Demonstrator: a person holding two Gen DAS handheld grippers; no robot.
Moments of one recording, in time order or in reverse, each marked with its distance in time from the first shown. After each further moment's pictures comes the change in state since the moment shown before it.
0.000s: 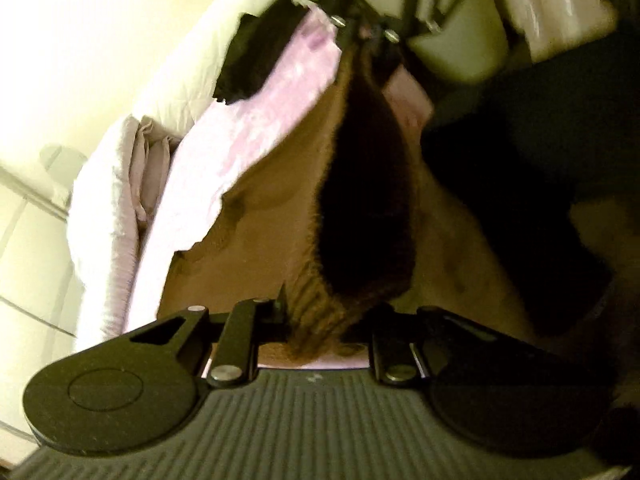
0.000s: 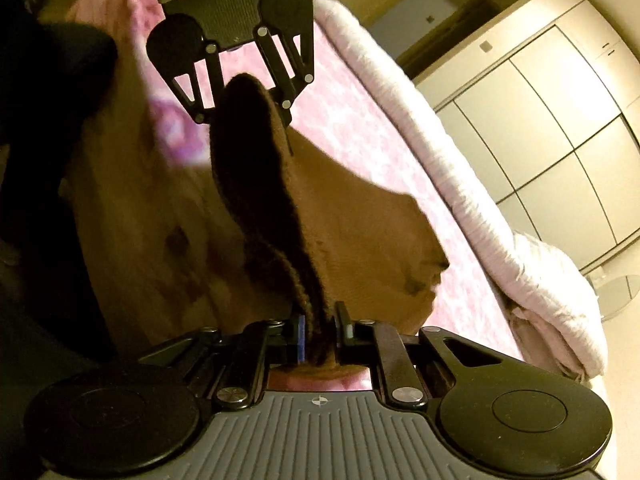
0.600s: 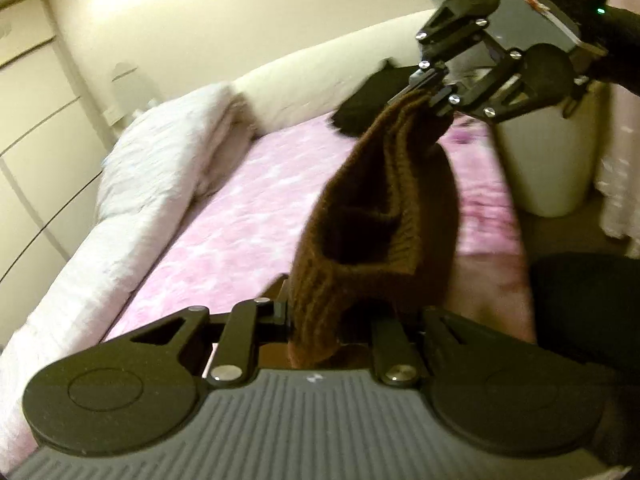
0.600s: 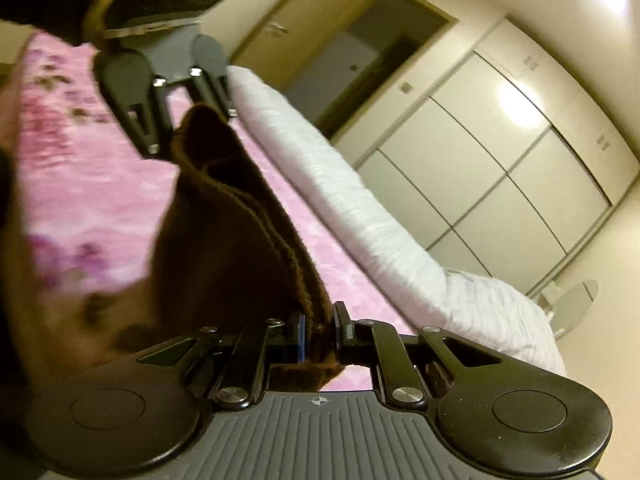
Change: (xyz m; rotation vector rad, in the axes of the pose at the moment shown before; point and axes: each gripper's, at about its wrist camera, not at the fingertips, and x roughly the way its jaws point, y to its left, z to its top) left arm 0.010 0.199 0.008 -0.440 -0.066 0.070; right arm 0.023 -0.167 0.040 0.140 -0.171 -0.166
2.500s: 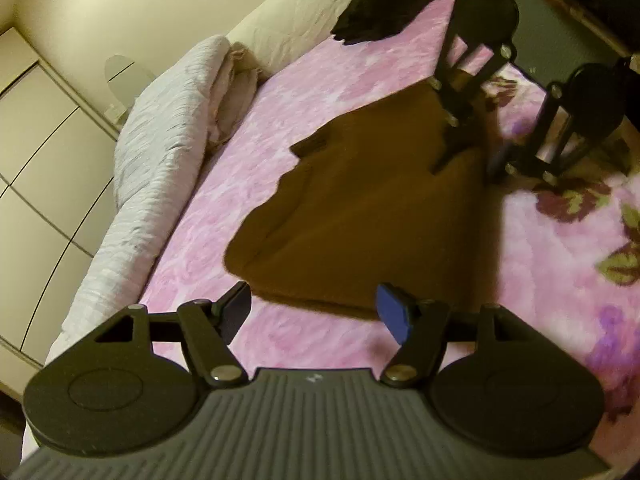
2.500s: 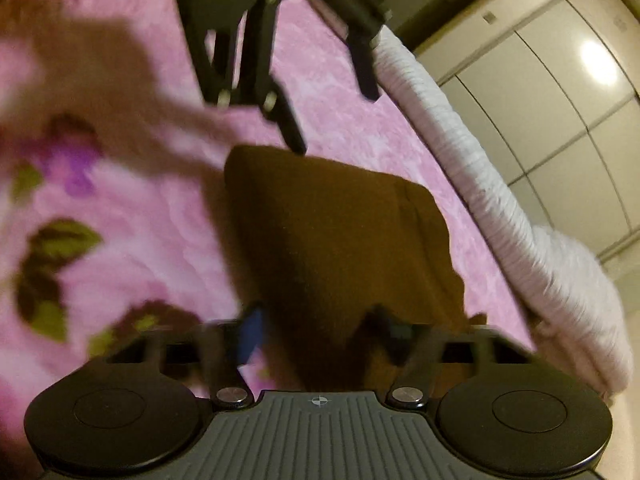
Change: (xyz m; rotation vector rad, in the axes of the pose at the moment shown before) left arm 0.079 0.015 -0.124 0.235 0.105 0.111; right arm 0.159 0.148 -0.034 -0.144 0.241 0.145
